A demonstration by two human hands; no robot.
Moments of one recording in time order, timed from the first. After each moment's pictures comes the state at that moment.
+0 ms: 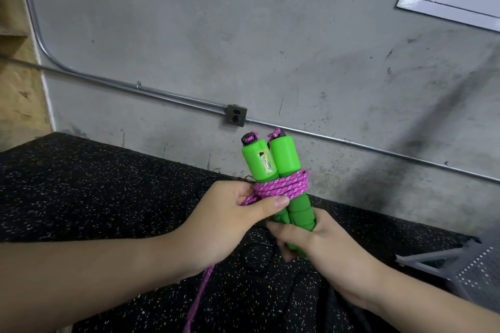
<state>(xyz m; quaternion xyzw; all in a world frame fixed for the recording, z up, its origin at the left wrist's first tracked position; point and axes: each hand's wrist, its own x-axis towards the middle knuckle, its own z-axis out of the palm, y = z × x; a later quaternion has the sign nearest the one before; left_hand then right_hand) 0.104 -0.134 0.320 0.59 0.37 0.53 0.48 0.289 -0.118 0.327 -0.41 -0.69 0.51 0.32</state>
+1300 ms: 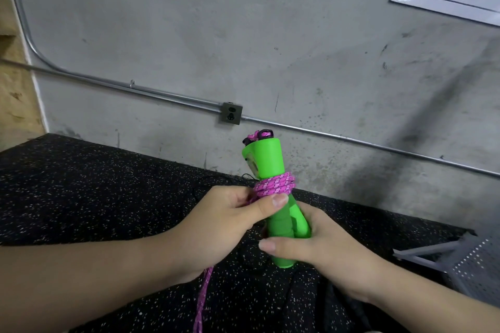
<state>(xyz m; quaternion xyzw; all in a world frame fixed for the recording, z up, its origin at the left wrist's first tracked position) 0.114 -0.148 0.336 0.57 0.40 0.48 0.53 0.296 -0.116 0.328 -0.38 -0.67 0.56 0.28</state>
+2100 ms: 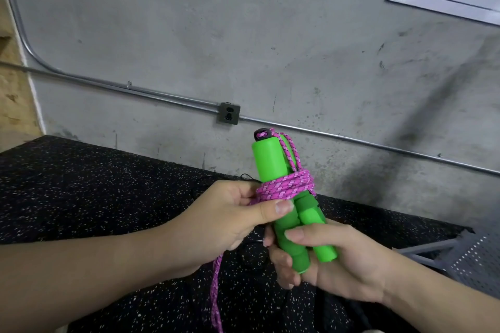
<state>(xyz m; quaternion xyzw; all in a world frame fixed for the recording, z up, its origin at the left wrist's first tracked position) 0.110 -0.145 0.342 0.56 0.39 0.45 0.58 0.311 -0.116 0.337 -0.24 -0.54 0.78 0.18</state>
